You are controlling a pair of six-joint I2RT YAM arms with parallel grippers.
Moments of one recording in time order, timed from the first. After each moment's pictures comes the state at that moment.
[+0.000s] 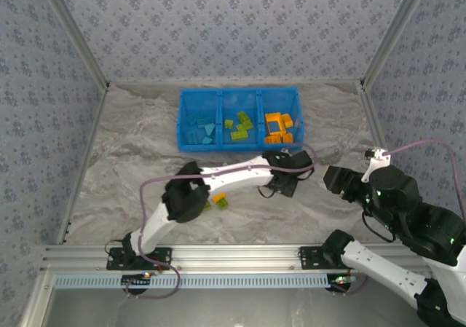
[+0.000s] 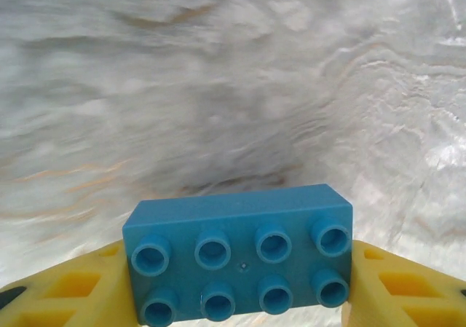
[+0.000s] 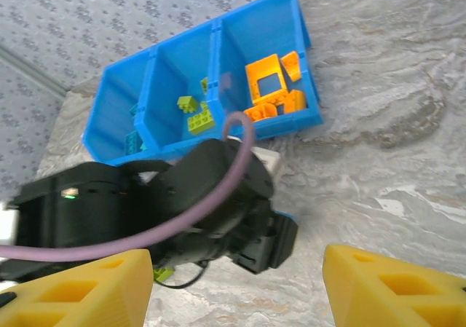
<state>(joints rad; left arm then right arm) -1.18 2.23 1.93 -0.95 -0.18 -0.70 0.77 0.59 1.31 -1.29 0.35 0.75</state>
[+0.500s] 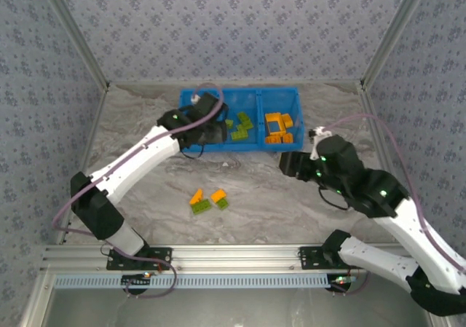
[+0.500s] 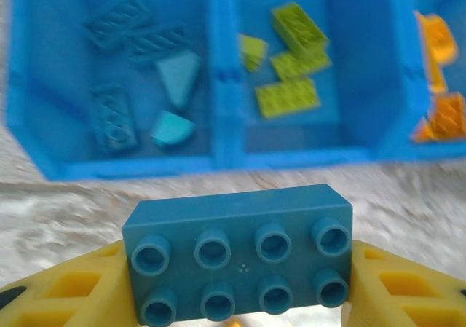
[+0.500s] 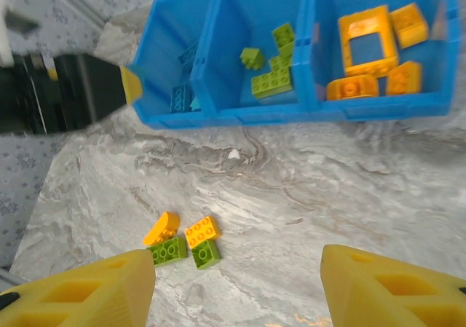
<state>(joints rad) -0.71 1.59 1.56 -0.93 -0.28 -0.63 0.78 0.86 1.18 -0.95 0.14 0.68</state>
